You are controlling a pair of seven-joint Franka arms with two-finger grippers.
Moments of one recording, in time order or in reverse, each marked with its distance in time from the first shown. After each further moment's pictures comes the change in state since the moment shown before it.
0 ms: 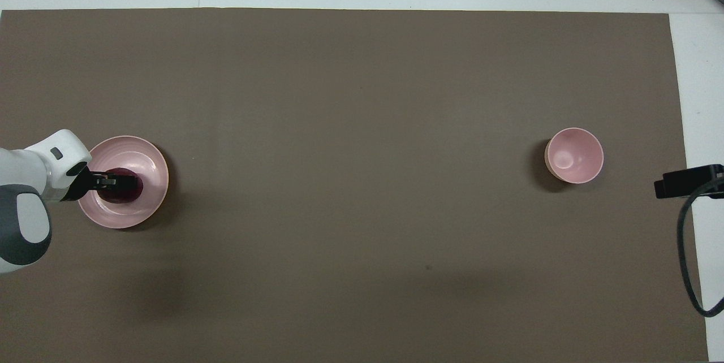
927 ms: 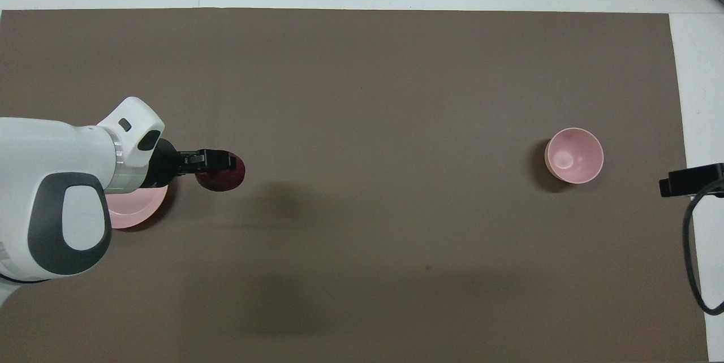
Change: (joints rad) left arm -0.031 -0.114 -0.332 0.136 -0.432 -0.184 -0.322; right arm -0.009 -0.002 -0.006 -0.010 0.000 0.030 0.000
